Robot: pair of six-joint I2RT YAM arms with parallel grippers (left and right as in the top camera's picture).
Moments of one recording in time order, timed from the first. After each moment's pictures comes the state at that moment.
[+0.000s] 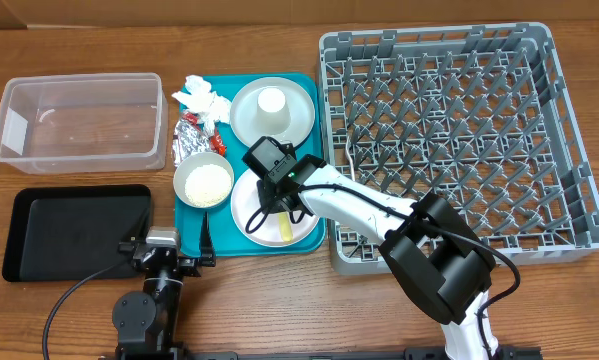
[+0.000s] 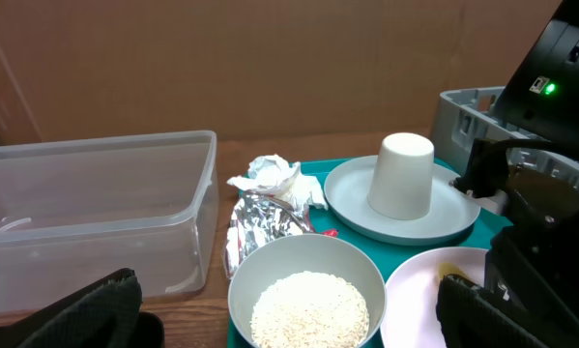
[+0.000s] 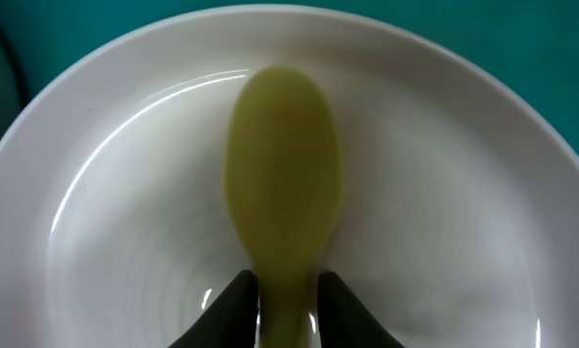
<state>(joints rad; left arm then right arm) 0.02 0.02 0.01 -0.07 0.08 0.04 0.81 2.10 1.46 -0.61 0.06 0.60</state>
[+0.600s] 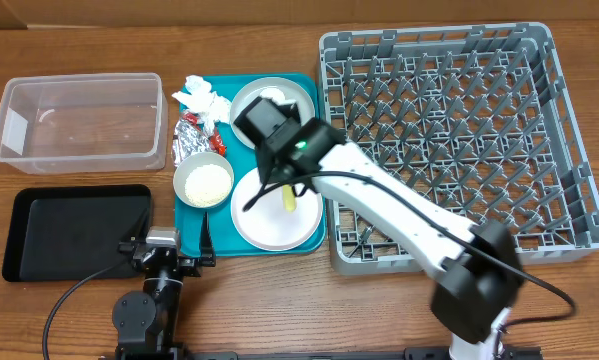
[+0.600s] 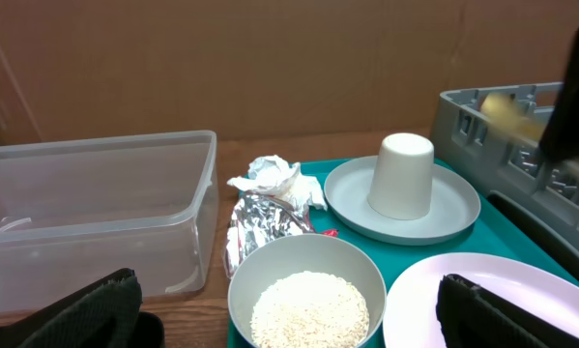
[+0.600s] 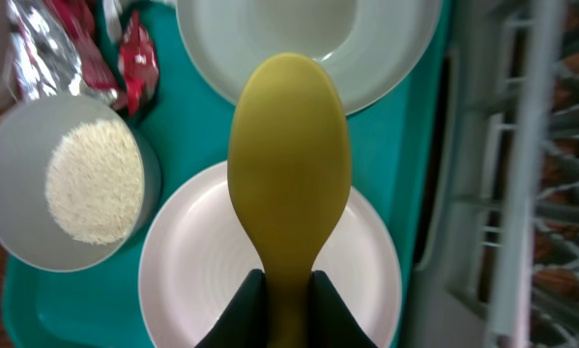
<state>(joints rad) 0.02 0.02 0.01 -0.07 0.08 0.04 0.79 1.94 1.77 -0.99 0.20 0.61</state>
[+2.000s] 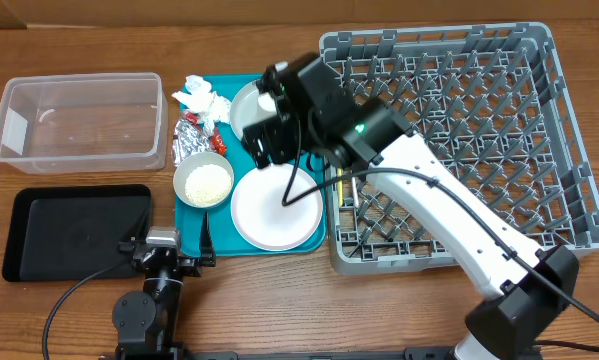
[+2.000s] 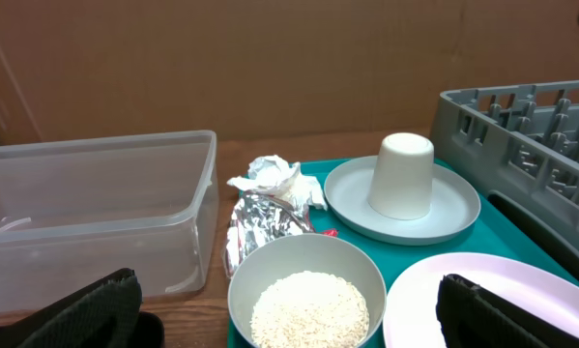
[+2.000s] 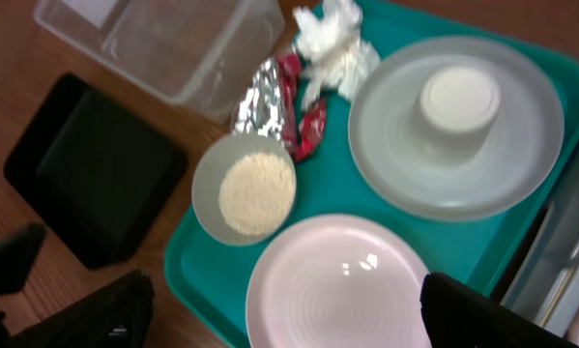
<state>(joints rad) 0.02 0.02 0.01 -0.07 0.08 0.04 0.69 1.81 1.81 -0.85 -0.20 0.26</state>
